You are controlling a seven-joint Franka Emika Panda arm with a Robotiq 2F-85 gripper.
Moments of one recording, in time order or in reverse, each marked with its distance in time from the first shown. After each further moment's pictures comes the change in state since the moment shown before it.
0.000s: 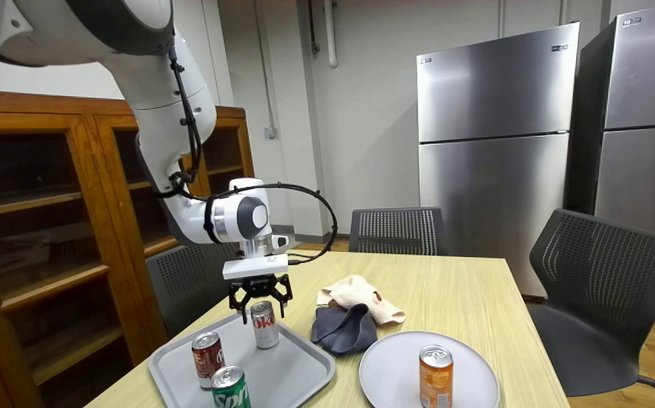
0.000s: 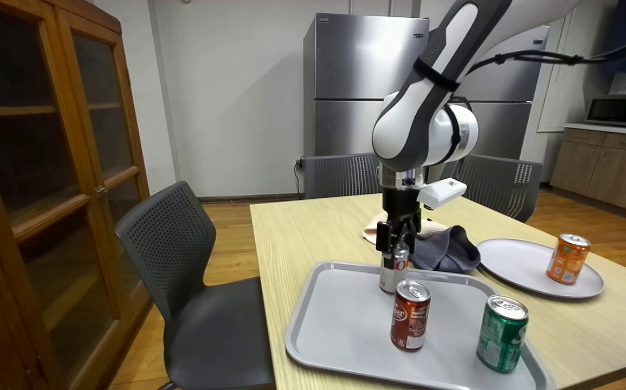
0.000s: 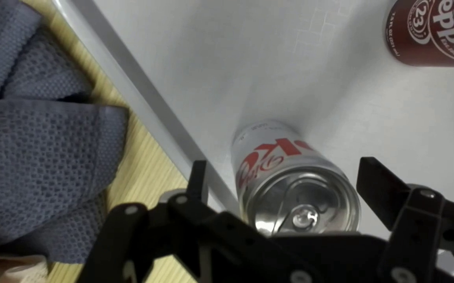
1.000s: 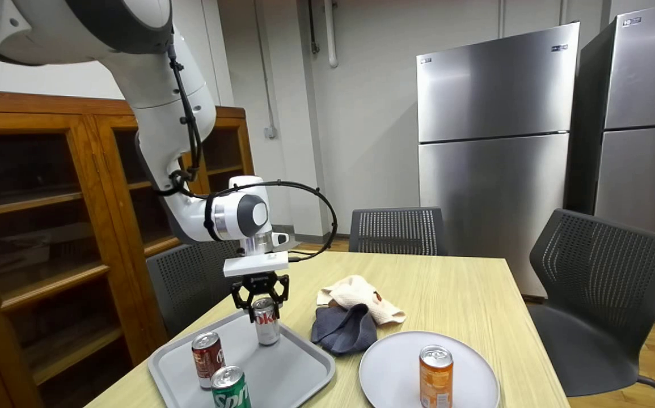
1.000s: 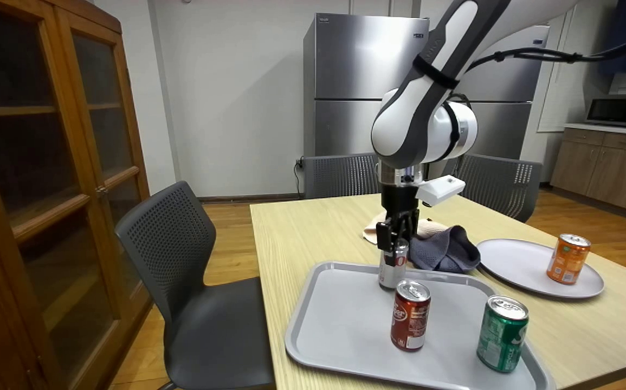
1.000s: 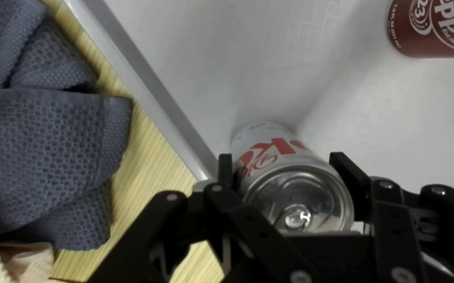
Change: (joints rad) arm 0.000 -0.006 0.001 0.007 -0.001 0.000 0.000
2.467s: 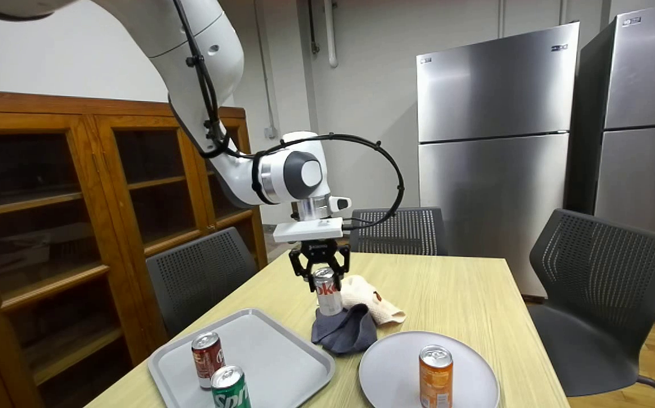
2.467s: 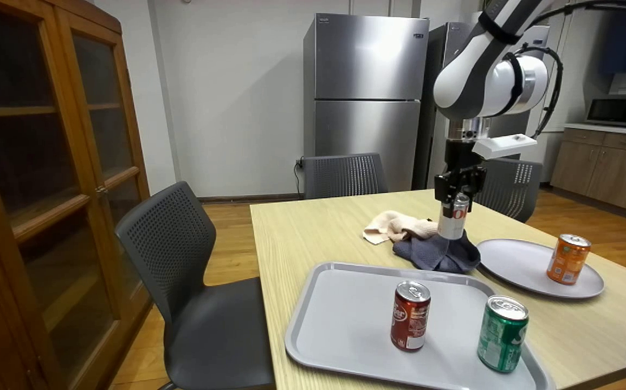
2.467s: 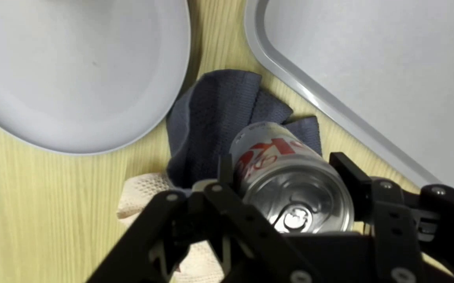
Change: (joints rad) arm -0.135 -0.156 -0.136 -0.007 0.037 -0.064 0.062
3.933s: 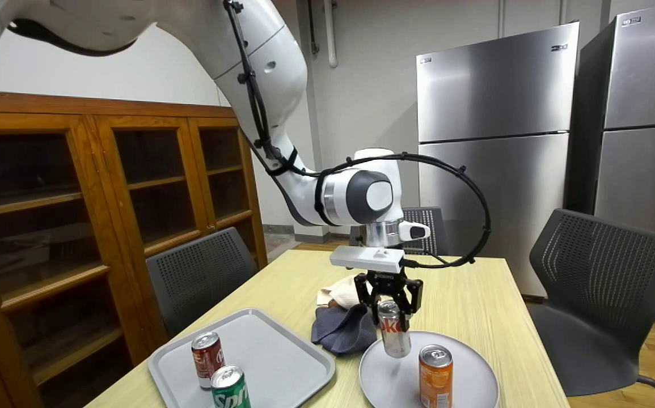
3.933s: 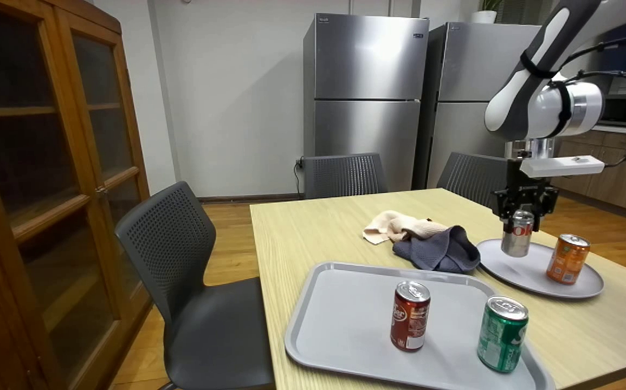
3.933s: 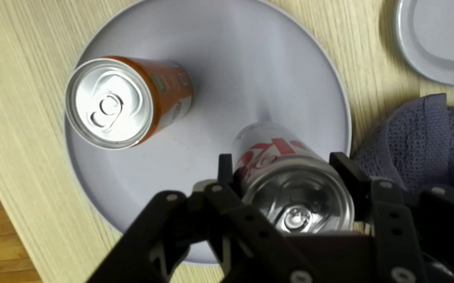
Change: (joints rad) arm -0.131 0.131 -0.132 0.079 0.069 -0.020 0.148
